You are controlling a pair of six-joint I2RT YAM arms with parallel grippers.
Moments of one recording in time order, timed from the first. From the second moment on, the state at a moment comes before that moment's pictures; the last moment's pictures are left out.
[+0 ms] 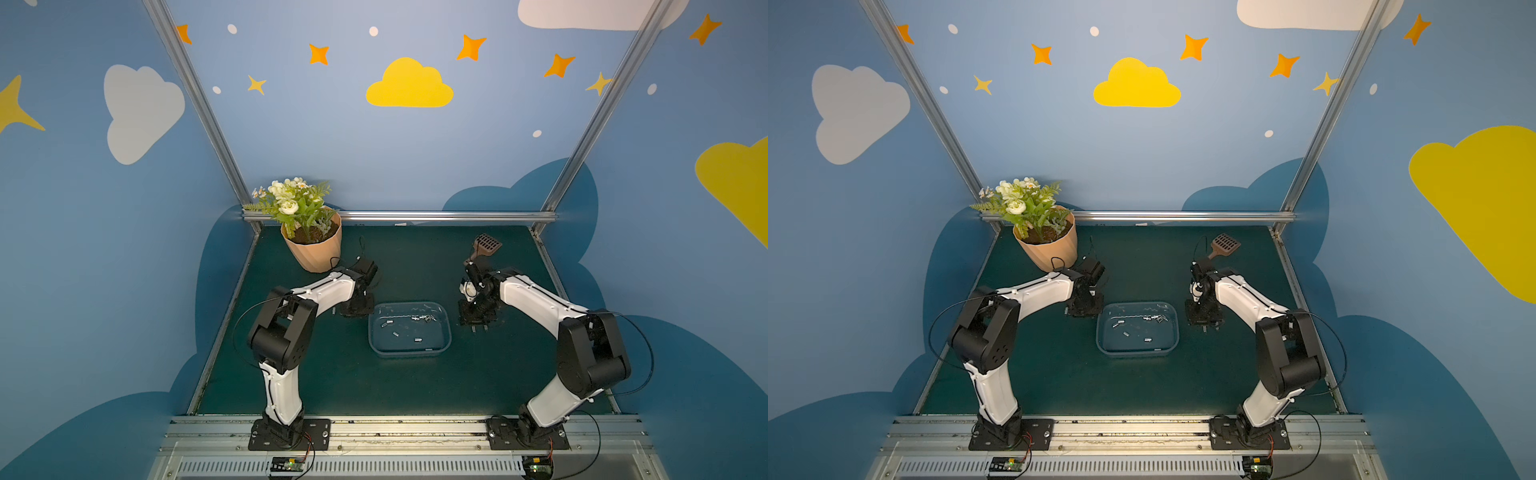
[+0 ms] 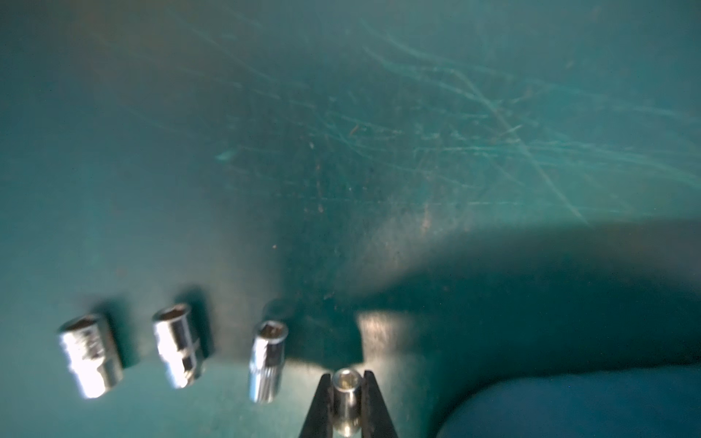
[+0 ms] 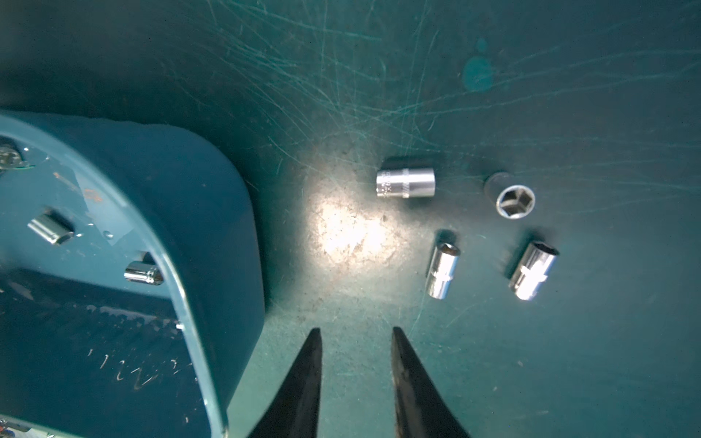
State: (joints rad) left arm -0.45 1.90 1.25 -0.74 -0.02 -0.49; right arm 0.39 1.65 1.14 -0.94 -0.15 0.23
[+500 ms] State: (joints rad) left arm -0.44 1.92 1.26 -0.75 -0.03 -0.48; right arm 0.39 1.65 1.14 -0.94 -0.13 0.23
